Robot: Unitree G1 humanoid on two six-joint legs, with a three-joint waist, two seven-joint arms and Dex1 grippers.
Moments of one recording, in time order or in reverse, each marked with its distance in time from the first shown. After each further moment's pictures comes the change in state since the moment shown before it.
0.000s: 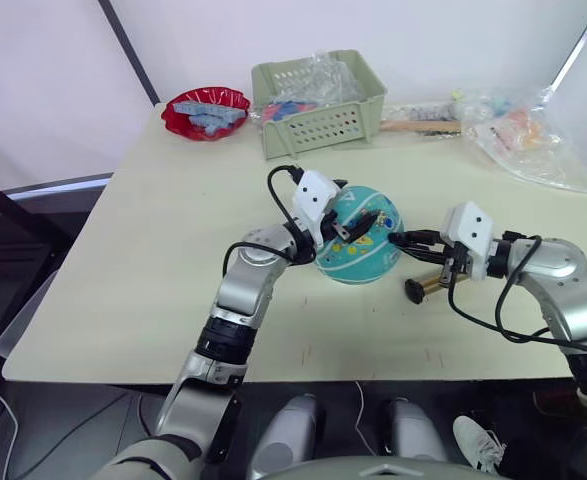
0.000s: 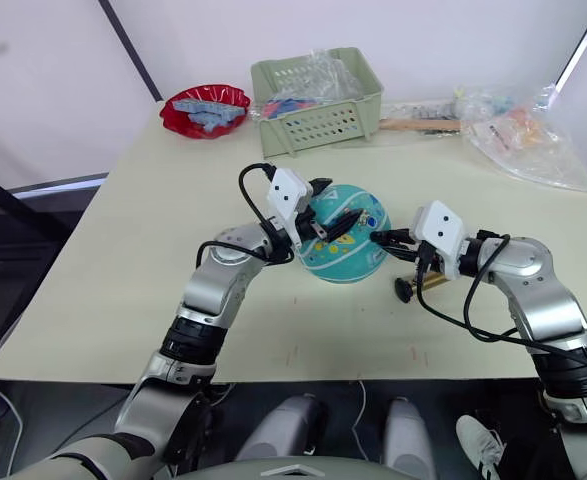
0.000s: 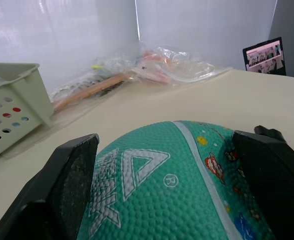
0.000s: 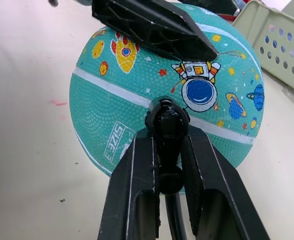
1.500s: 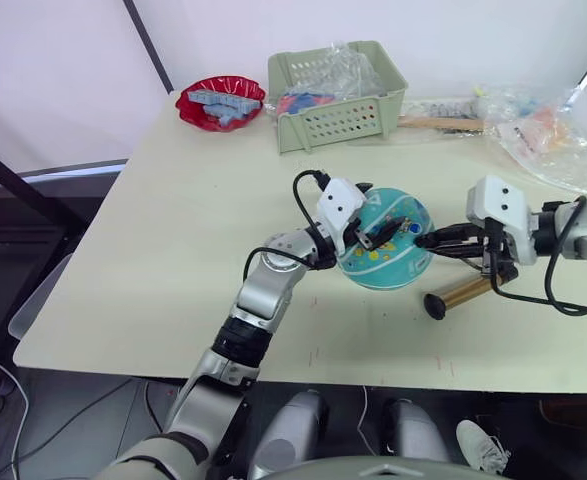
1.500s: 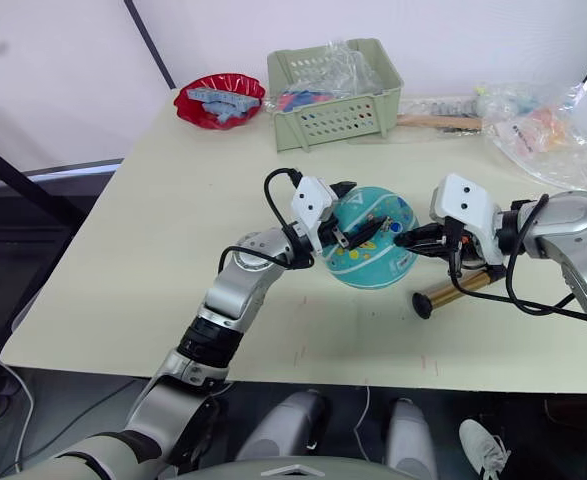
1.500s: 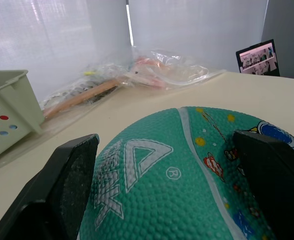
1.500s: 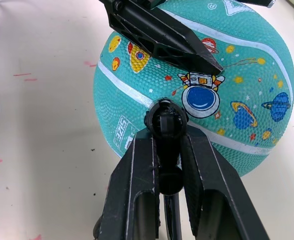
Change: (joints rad) left arm -0.011 -0.035 -0.094 0.037 0.008 -0.082 0.027; right arm -0.184 -0.326 0.045 -0.111 0.154 0.345 0.142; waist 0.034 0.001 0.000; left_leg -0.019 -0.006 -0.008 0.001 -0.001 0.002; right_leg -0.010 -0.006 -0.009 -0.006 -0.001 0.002
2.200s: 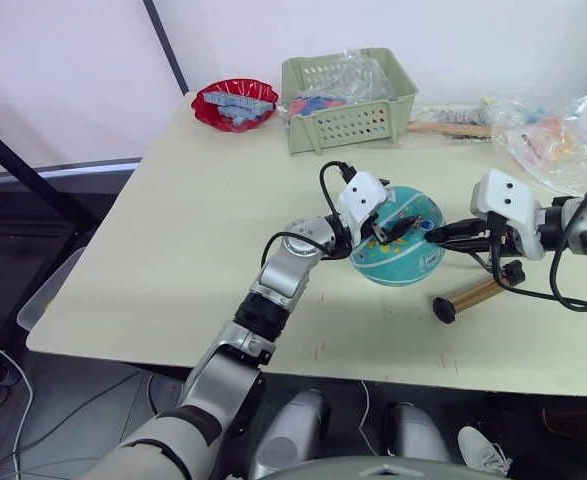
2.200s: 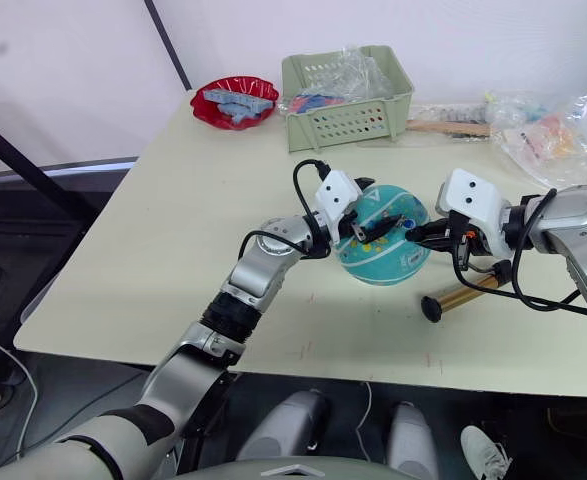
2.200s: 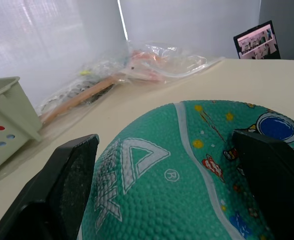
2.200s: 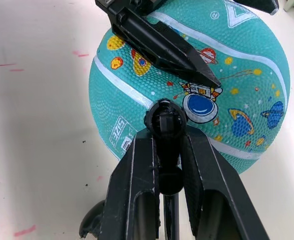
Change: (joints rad) left arm -0.160 -0.058 -0.032 0.270 0.078 -0.110 -0.040; right arm -0.028 -0.016 0.000 0.027 -0.060 0.045 0.021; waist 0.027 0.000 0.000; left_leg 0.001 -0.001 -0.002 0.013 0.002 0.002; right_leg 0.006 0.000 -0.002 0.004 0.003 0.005
